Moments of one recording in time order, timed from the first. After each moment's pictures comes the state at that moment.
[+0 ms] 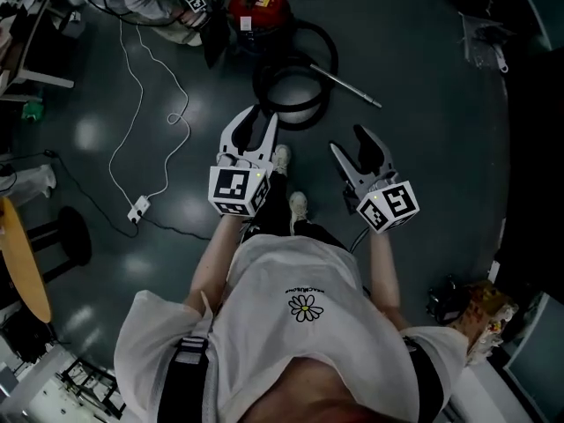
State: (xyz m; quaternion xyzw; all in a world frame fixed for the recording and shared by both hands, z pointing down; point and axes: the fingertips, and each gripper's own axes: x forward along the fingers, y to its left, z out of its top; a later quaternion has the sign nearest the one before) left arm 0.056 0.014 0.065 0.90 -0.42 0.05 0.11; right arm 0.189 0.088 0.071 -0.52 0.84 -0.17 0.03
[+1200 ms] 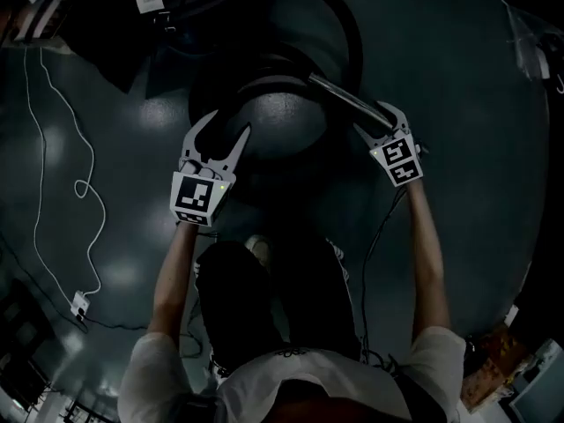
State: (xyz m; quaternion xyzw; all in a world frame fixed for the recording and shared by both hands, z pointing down) left arm 0.123 -0.309 0.744 0.93 -0.33 0.14 0.07; right arm 0.390 -0.275 0.845 -0.45 0.79 -0.09 -0.40
